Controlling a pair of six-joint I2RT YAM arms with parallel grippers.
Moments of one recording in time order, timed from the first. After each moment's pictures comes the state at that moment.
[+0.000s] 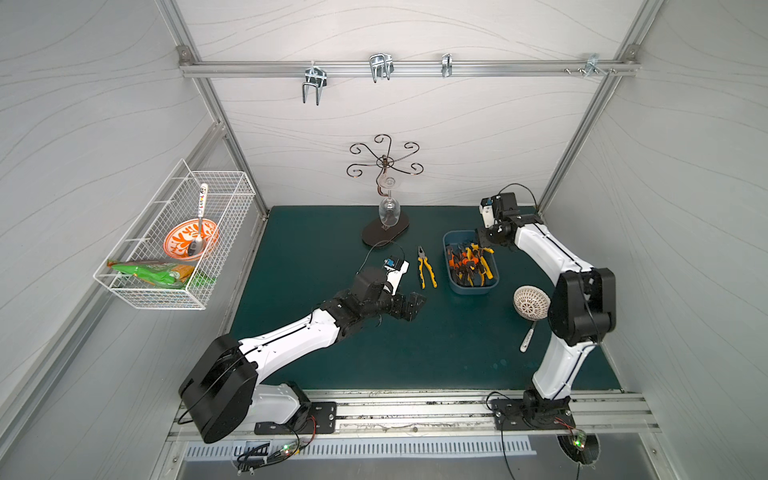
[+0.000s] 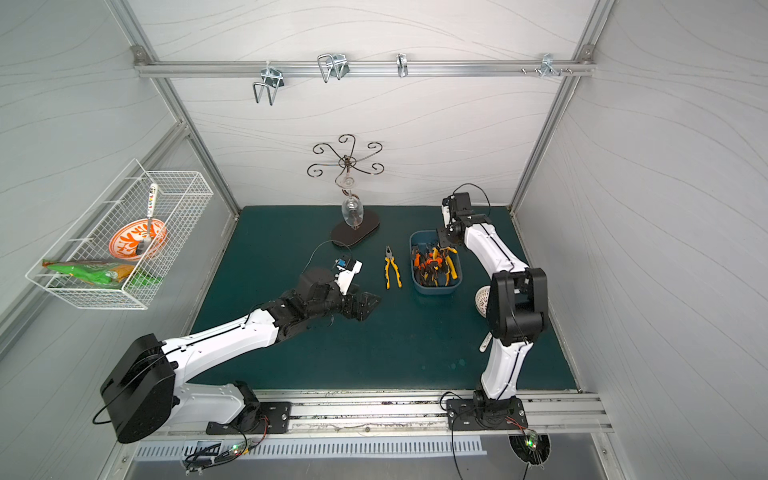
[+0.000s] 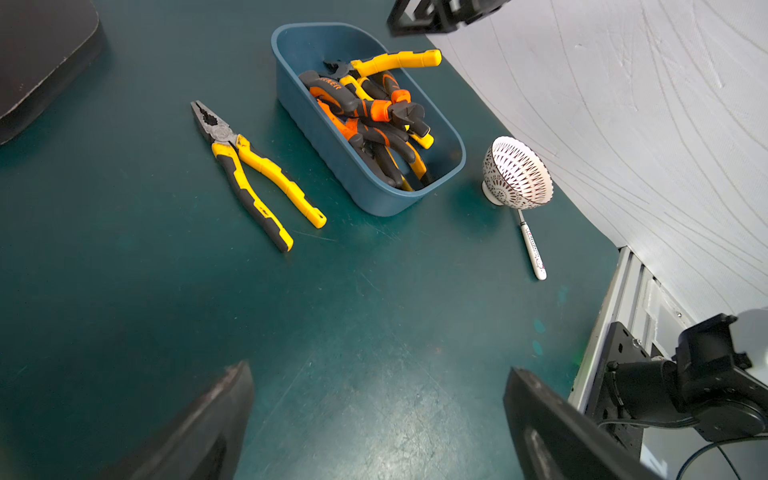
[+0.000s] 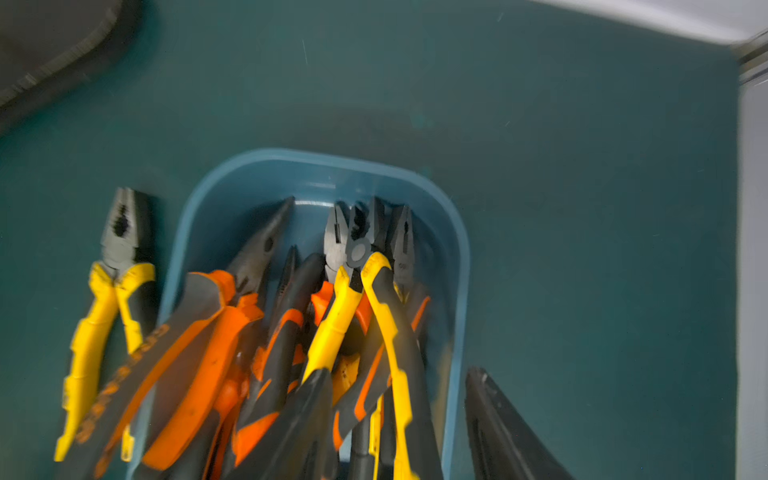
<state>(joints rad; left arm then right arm) -0.74 1.32 0.75 0.03 0.21 -0.36 0.20 1.94 1.64 -0.72 0.03 -0.10</state>
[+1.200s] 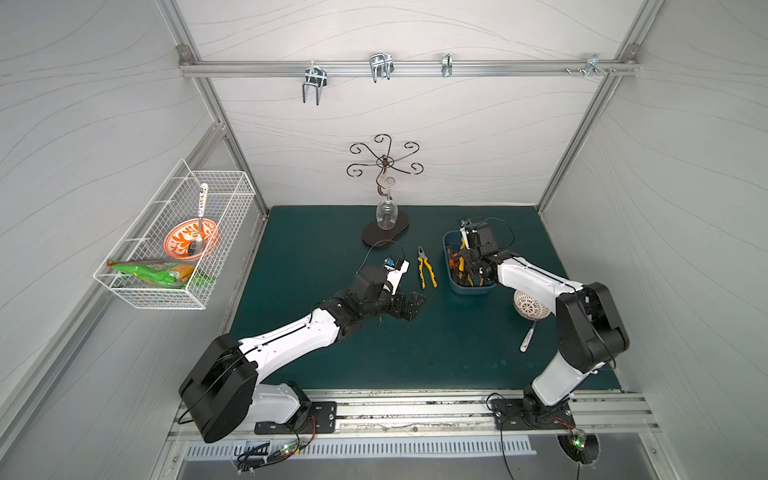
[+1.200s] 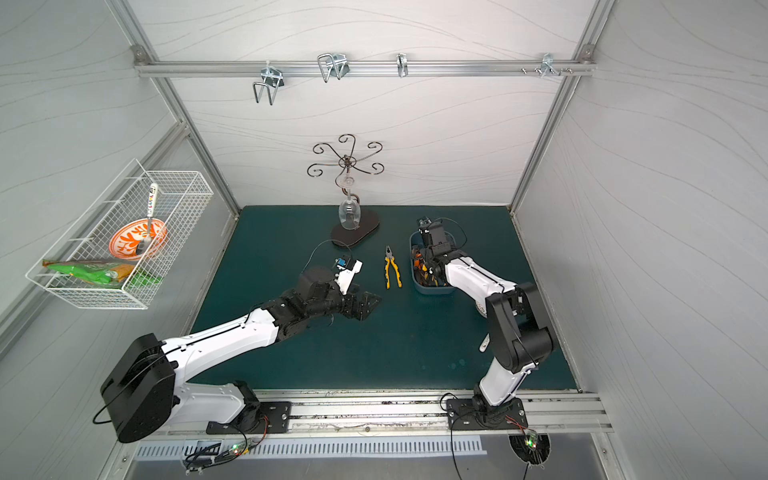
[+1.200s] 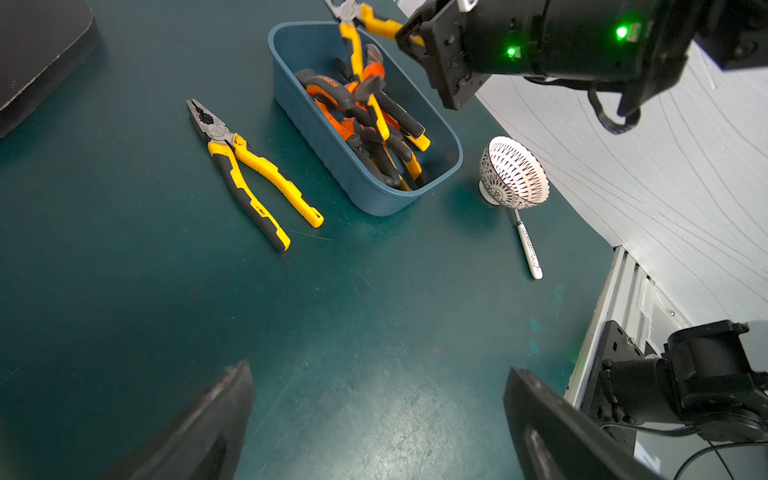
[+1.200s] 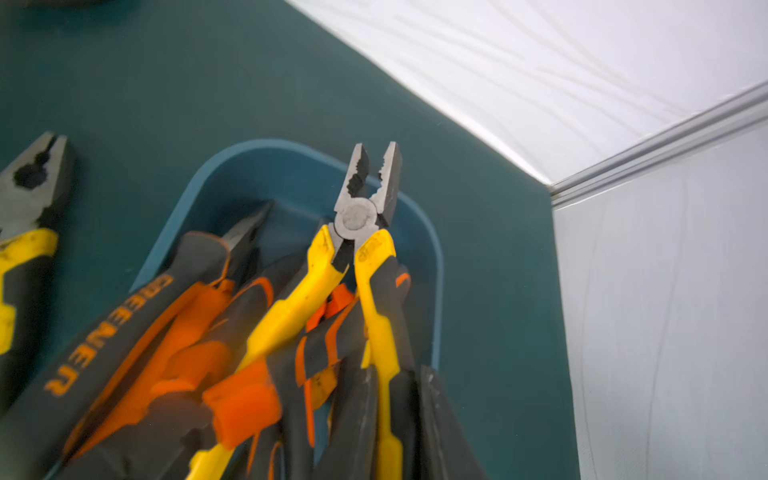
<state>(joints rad) -0.73 1.32 0.76 0.03 0.22 -0.36 0.42 1.64 1.07 -0.07 0.50 -0.30</state>
